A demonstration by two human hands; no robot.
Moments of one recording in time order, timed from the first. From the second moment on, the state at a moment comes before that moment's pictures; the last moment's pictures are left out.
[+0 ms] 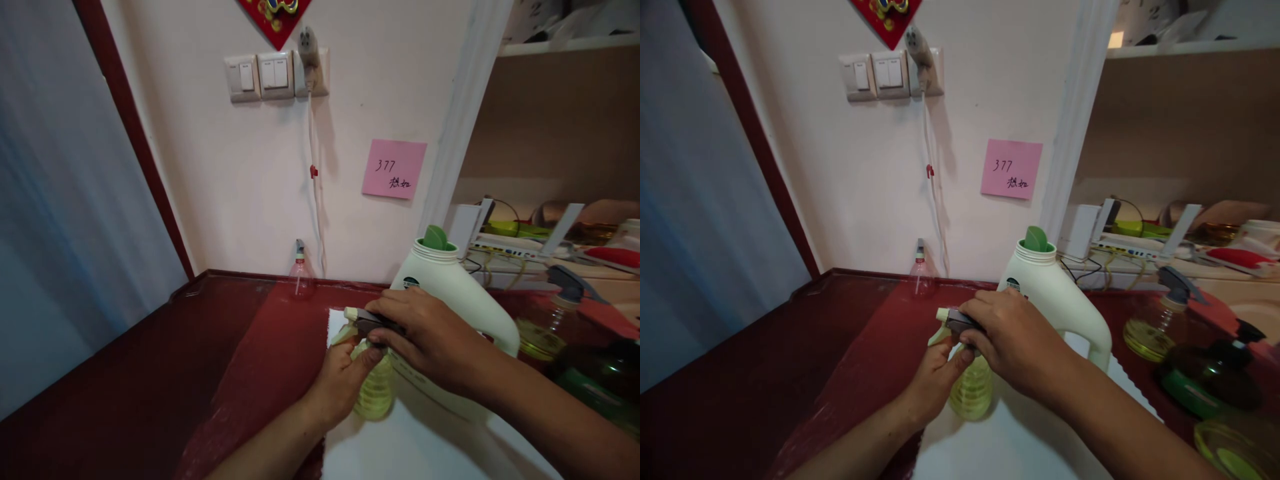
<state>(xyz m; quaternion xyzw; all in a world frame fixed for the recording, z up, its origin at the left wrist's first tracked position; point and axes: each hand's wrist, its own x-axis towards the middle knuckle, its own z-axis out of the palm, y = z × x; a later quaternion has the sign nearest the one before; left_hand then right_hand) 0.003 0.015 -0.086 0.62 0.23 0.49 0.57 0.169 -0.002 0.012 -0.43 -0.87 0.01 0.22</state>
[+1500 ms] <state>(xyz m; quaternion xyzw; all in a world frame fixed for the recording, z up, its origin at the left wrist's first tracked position) 0.007 0.015 -0.085 0.58 0.24 0.50 0.60 0.166 -0.003 0.013 -0.45 -0.86 0.03 0.22</state>
